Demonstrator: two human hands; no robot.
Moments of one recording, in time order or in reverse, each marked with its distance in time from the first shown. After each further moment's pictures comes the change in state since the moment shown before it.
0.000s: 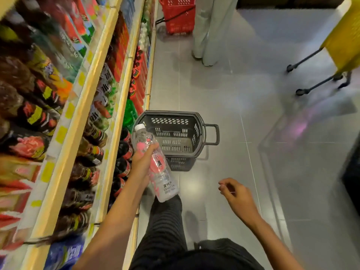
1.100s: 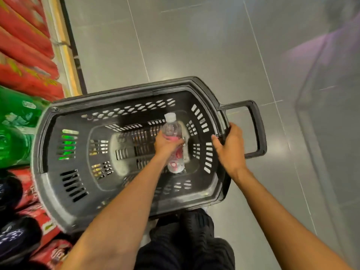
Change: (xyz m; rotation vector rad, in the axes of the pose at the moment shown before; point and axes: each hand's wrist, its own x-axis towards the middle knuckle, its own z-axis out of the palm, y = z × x) left_hand 0.568 -0.247 0.156 0.653 -0.197 -0.221; right_hand 0.496 0.194 0.192 -0.032 0.287 0.383
